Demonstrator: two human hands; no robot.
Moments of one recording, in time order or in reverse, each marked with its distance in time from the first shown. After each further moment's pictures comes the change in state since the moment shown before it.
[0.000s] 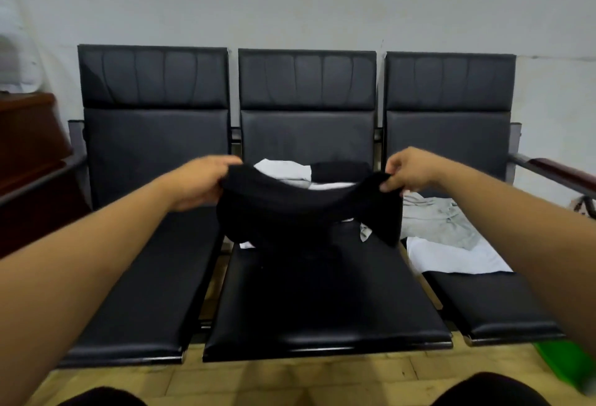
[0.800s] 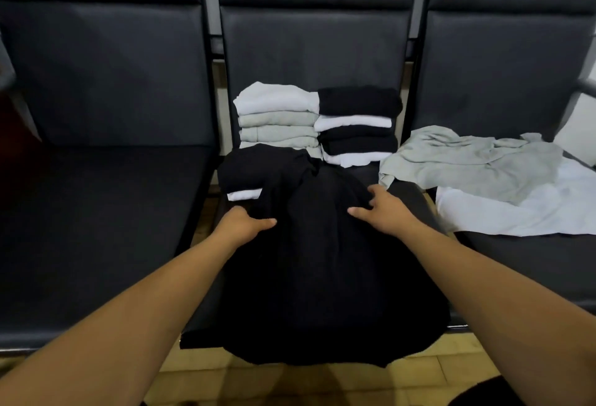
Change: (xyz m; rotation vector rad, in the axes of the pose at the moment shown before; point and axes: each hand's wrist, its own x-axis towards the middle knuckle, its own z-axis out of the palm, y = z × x) left_hand 0.071 -0.218 0.086 0.241 0.223 -0.592; right_hand 0.067 0.087 0.228 0.147 -0.105 0.224
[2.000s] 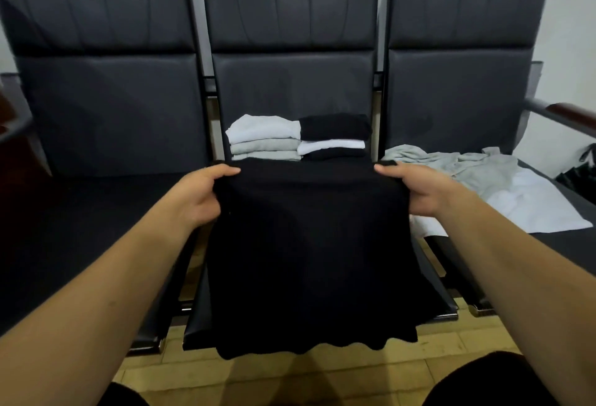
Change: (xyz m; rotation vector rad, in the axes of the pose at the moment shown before) left_hand -0.077 0.085 -0.077 -0.890 -0.232 0.058; right_hand -0.071 -0.024 -0.119 1.063 -0.209 0.108
